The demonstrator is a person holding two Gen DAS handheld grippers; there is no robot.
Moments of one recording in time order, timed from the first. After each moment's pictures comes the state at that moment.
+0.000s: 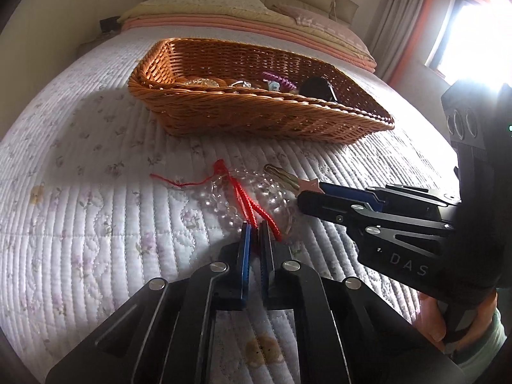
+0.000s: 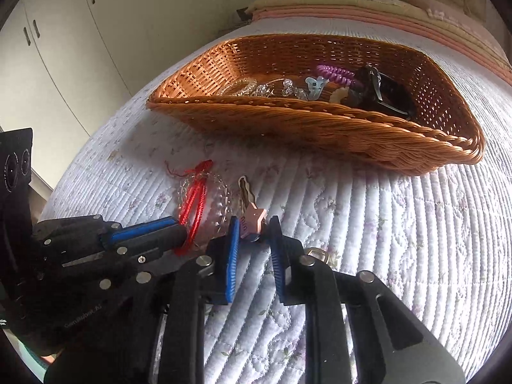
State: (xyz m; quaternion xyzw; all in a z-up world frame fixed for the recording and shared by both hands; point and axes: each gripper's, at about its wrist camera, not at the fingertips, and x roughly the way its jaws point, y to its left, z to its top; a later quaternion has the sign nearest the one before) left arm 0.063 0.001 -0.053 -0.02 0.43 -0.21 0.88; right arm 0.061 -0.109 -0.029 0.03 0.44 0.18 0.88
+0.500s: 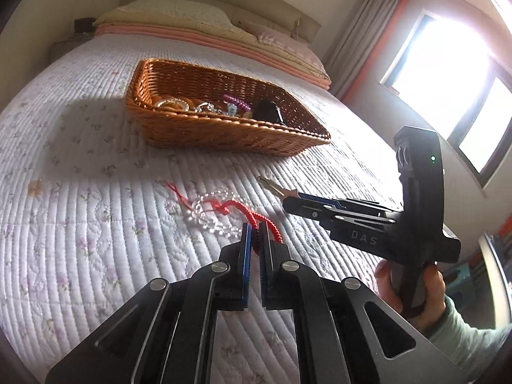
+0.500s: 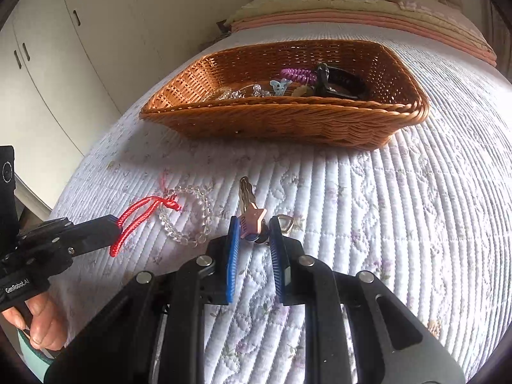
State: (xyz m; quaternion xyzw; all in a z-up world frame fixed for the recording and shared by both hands) left arm 0.027 0.040 -0.025 -0.09 0.40 -0.32 0.85; right arm 0.027 -0.139 -0.021 0.07 0.43 0.14 0.89
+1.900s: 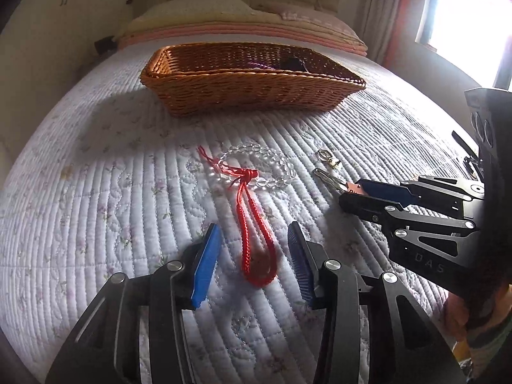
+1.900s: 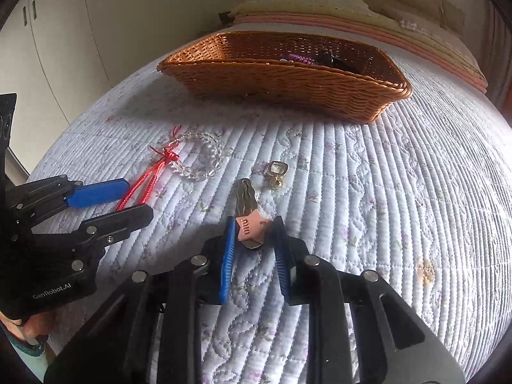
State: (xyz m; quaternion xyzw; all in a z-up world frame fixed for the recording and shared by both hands) left arm 0.001 0.002 -0.050 0.04 0.41 -0.21 0.89; right arm -0.022 -0.118 -0.032 -0.01 0.43 0.11 0.90
